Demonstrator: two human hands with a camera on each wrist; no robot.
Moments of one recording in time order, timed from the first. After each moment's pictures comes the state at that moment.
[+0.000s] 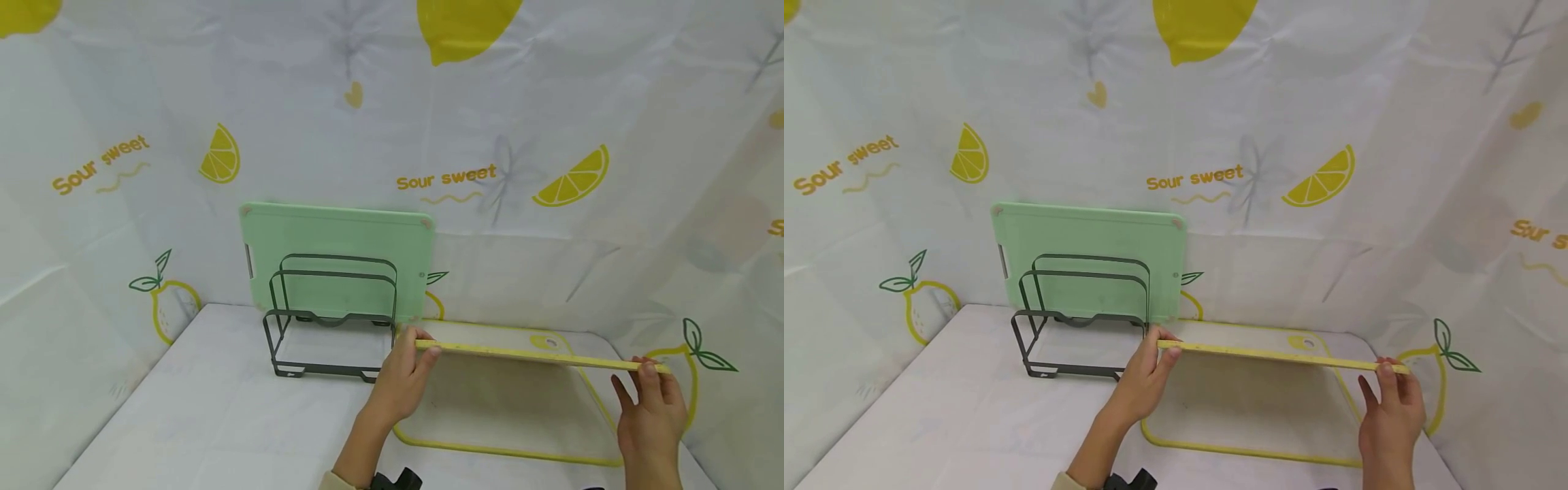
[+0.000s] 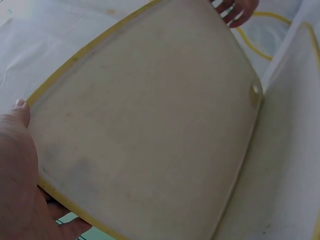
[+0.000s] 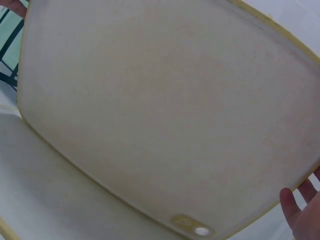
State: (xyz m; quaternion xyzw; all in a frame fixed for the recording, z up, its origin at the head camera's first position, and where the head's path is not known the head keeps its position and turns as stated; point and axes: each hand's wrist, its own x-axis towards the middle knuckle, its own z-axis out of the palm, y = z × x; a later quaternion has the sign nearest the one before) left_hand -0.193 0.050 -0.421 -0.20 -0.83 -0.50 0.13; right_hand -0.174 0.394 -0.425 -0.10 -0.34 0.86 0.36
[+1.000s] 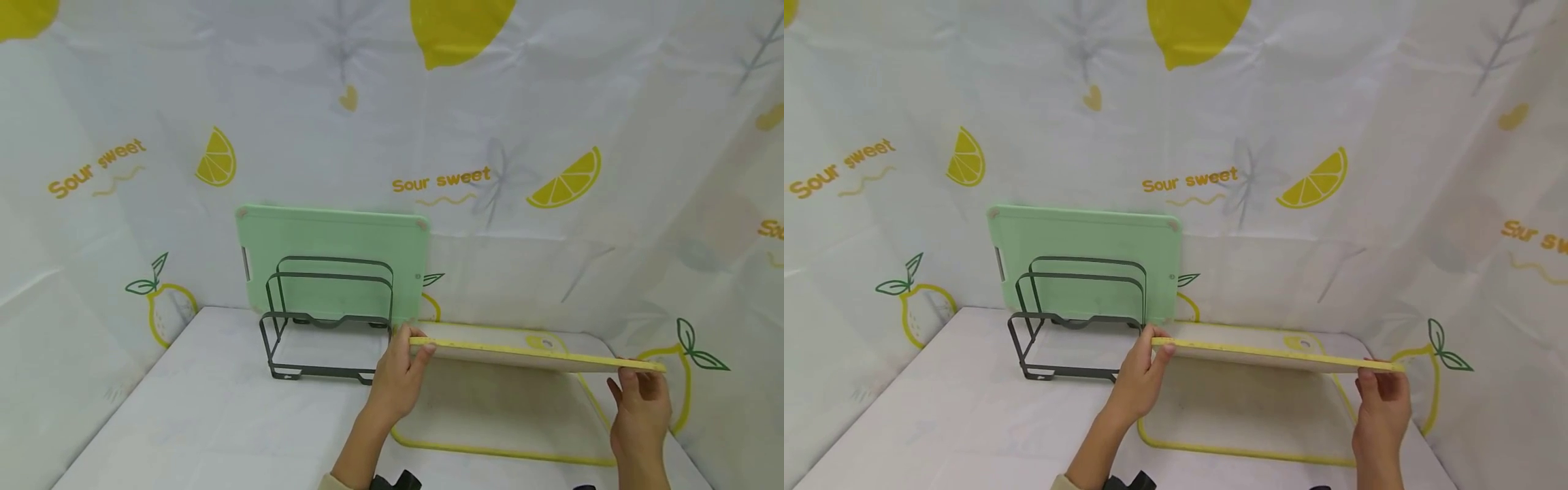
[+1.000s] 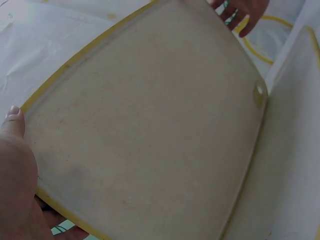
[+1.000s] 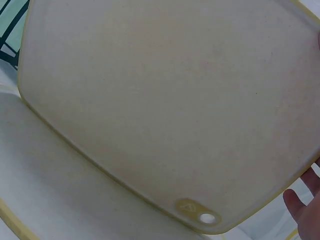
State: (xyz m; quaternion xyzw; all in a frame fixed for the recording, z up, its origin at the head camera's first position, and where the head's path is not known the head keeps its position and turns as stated) left_hand -0.190 0.053 -0.415 -0.17 -0.82 -0.52 0.17; right_hand -0.179 0.390 -0.438 -0.10 -0.44 0.79 0.40
